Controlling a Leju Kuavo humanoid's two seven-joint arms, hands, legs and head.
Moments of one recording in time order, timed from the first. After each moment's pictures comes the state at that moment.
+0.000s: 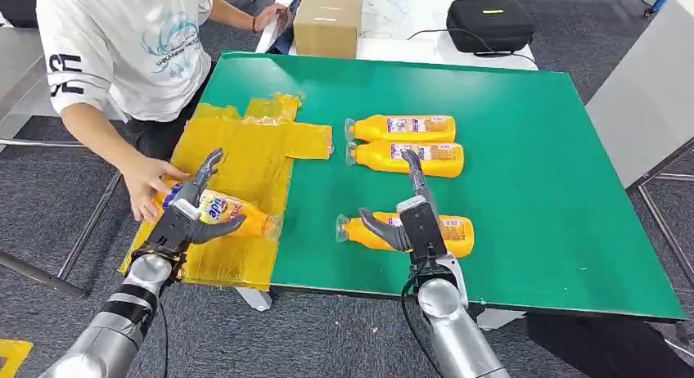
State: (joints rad) left arm -0.39 0.12 -0.19 -0.87 -0.22 0.05 -0.70; right arm -0.29 0.14 0.35 -1.19 0.34 -0.28 -0.34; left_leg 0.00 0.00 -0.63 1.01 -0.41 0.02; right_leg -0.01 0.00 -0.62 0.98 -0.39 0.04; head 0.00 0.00
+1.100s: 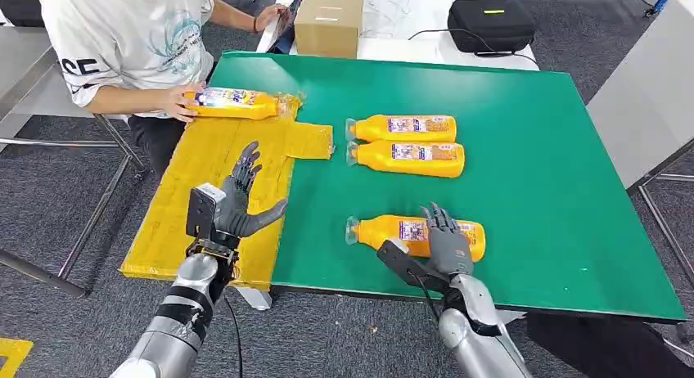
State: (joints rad) left arm -0.39 -0.17 -0.08 -0.90 -0.17 -0.06 -0.60; right arm -0.26 -0.04 0.37 -1.05 1.03 -0.19 0.10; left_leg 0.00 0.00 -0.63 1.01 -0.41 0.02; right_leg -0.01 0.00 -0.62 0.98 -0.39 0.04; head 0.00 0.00
